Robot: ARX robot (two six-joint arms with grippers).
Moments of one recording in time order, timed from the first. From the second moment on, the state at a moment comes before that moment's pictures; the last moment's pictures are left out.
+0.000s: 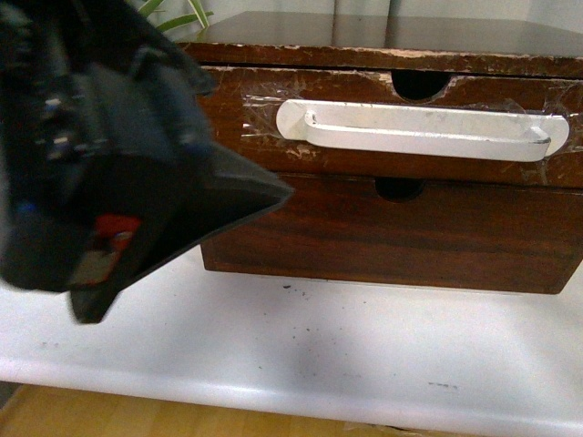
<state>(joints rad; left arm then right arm) -0.40 1.28 0.85 -0.09 0.37 0.63 0.12 1.05 0.70 -0.25 -0.34 -0.94</state>
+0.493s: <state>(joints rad) -0.49 1.53 1.11 -0.22 0.35 0.78 0.17 1.25 0.83 -0.27 -0.31 -1.03</state>
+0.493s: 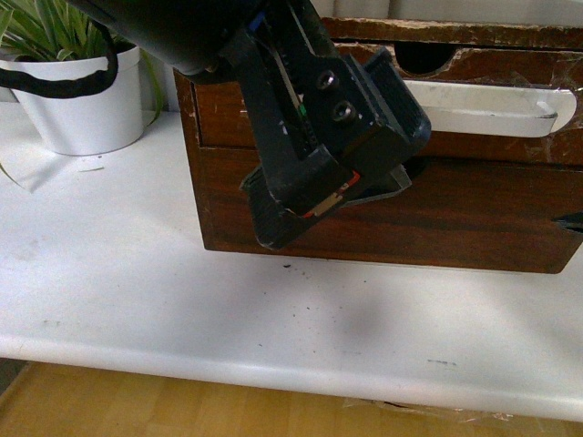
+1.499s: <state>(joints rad) -0.53 1.64 1.20 -0.34 0.36 0.90 0.26 1.40 0.95 -0.39 -0.29 -1.09</state>
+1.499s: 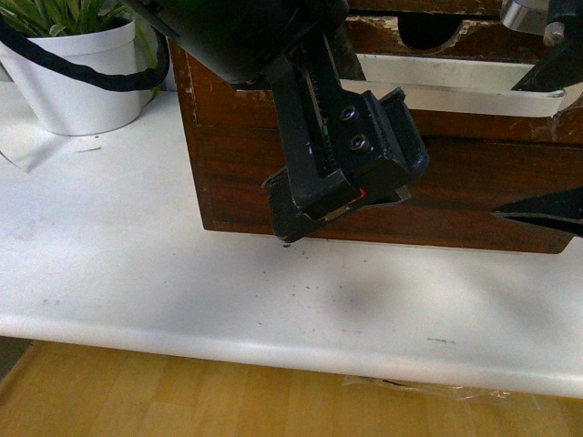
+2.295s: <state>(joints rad) -0.56 1.37 0.97 -0.39 0.46 0.93 0.30 1.18 0.81 -0.57 -0.45 -1.16</state>
